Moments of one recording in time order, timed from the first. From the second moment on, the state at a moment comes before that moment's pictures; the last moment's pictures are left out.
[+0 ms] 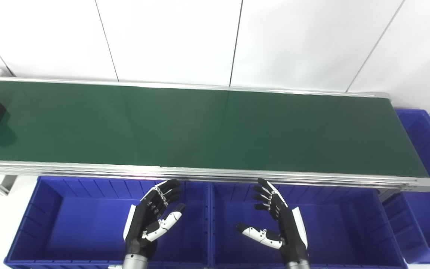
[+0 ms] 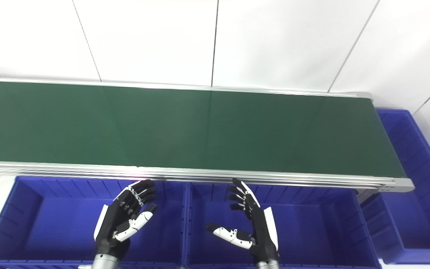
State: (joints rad) left arm 0.18 -0.16 0.03 0.30 -0.09 -0.43 -0.26; right arm 0.18 -0.02 0.15 0.20 -0.21 -0.40 -0.08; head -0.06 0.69
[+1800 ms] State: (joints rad) left arm 0.11 -0.15 -0.13 0.47 0.02 -0.43 -0.01; right arm 0.13 -0.11 0.20 0.32 -0.09 -0.41 -0.07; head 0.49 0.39
